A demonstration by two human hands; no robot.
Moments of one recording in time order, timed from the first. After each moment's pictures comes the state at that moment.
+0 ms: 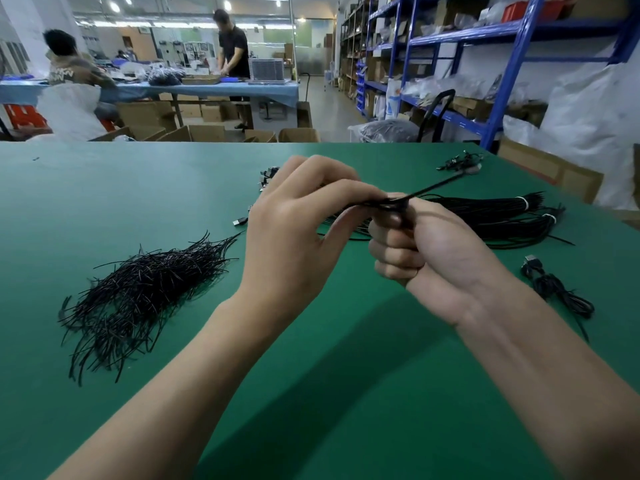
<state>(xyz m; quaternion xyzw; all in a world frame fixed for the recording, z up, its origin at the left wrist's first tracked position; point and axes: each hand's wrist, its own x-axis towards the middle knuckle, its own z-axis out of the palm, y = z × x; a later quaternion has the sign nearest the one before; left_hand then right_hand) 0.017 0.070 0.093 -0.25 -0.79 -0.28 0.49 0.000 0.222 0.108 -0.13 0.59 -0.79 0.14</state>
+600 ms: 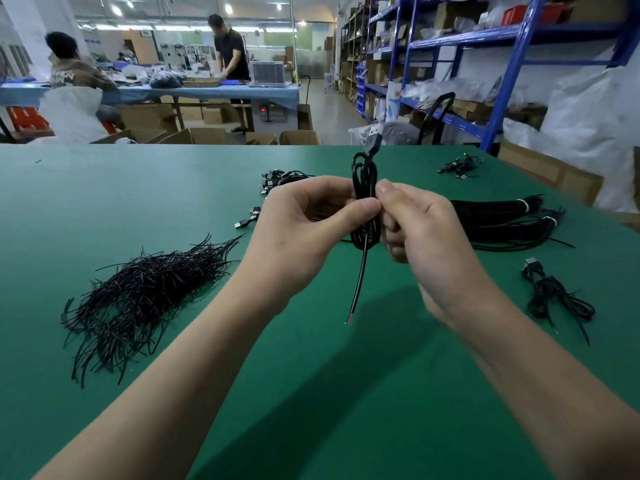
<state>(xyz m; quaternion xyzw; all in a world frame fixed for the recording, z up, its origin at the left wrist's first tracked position) 0.015 0.068 0.102 -0.18 -0.72 -0.64 0.19 -0.006 0.220 0.099 -0.22 0.71 -0.67 -0.10</state>
